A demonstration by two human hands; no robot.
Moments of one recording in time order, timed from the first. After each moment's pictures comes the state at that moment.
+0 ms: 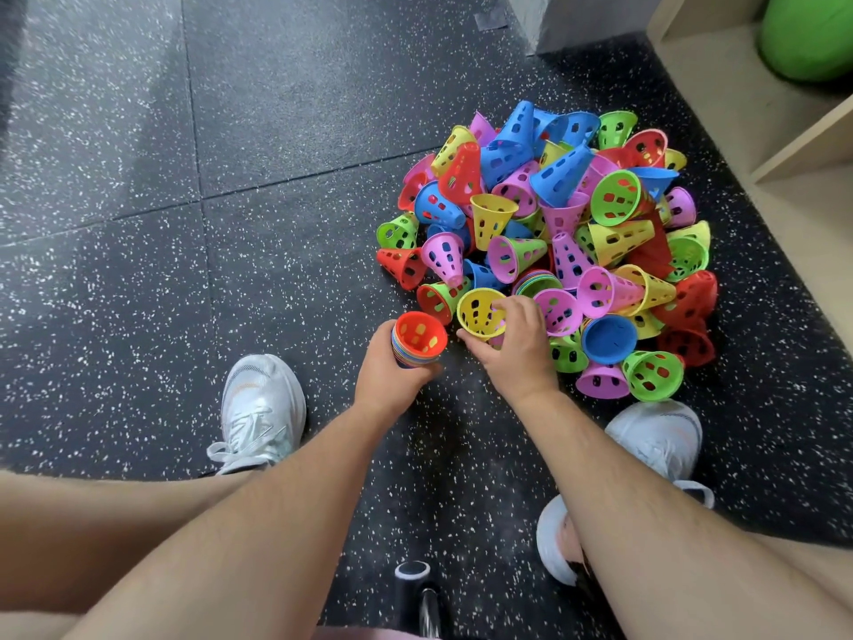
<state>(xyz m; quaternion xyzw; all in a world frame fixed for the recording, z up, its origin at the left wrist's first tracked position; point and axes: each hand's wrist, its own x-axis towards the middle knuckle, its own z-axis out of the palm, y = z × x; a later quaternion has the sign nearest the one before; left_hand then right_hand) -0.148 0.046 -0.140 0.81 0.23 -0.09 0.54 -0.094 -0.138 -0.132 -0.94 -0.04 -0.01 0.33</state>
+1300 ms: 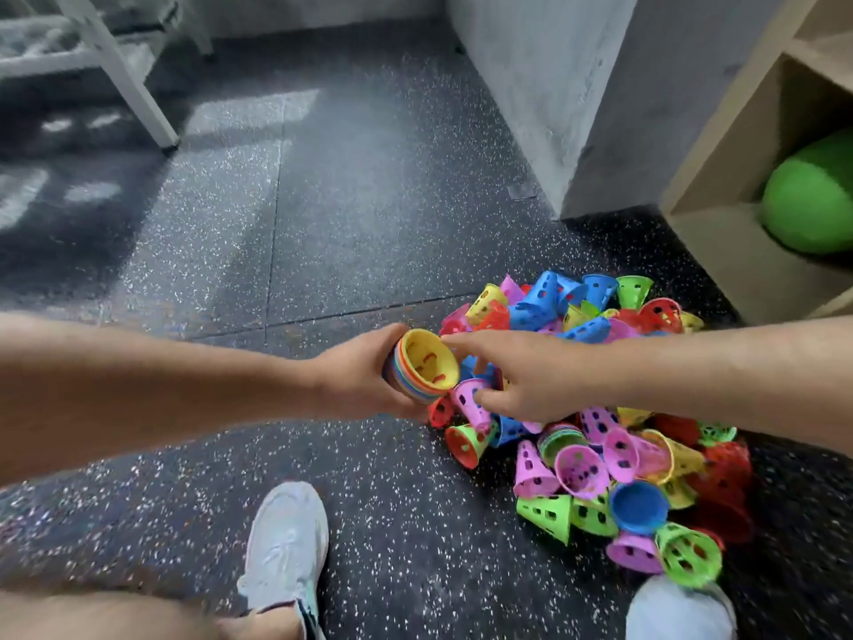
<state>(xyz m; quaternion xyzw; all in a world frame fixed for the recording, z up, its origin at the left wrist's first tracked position) -0.014 0.144 0.065 0.92 -0.02 -0.19 0.34 0.042 -0.100 0.097 -0.85 -0.43 0.24 0.18</state>
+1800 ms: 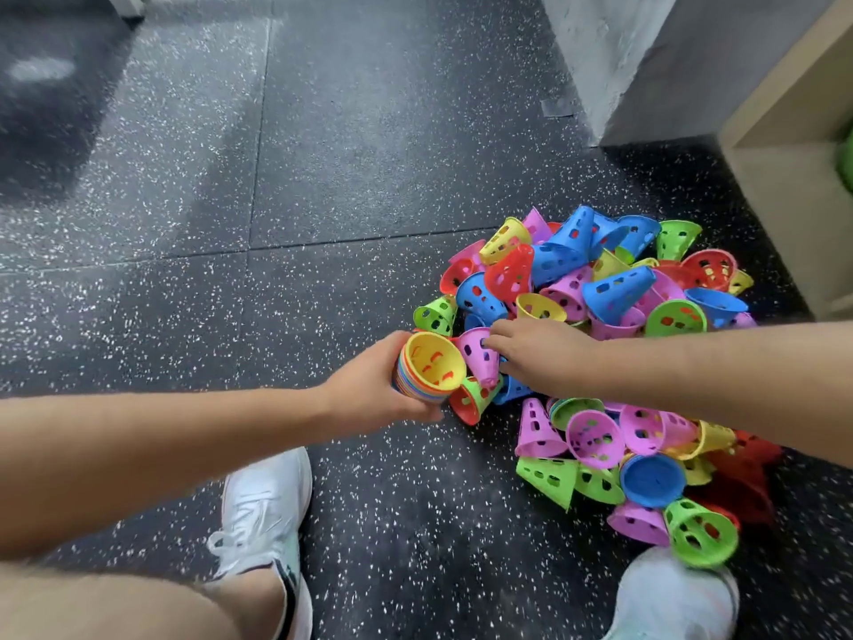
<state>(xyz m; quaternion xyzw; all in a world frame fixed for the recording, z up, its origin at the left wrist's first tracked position) -0.051 0.125 -0.051 0.85 0.09 -0.20 0.48 0.086 -0.115 -0.072 -0.83 -0.52 0.17 -0.08</state>
